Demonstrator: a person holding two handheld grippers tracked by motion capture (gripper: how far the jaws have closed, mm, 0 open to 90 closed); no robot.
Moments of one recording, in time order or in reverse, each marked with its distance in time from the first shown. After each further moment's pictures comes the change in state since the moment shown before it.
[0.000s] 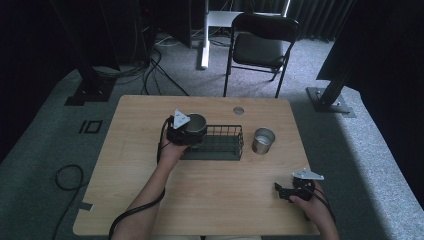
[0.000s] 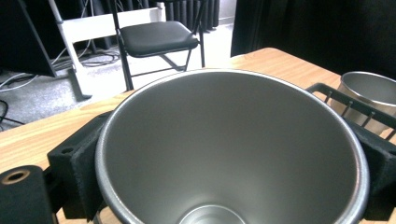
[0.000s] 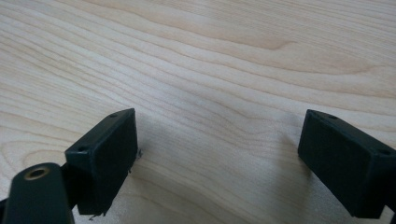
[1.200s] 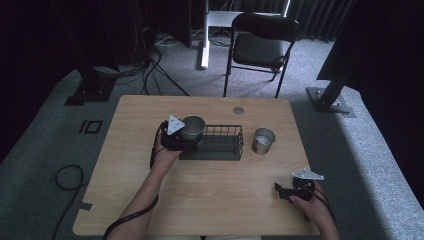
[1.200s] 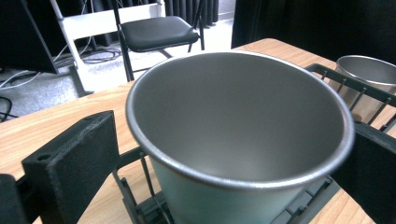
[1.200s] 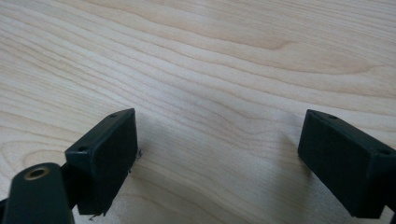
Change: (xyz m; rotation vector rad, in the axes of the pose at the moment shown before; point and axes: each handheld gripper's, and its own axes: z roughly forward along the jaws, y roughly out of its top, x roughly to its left) left arm 0.005 -0.010 -0.022 0.011 -0.008 0.008; right arm 0.000 0.000 0.000 0.000 0.000 0.000
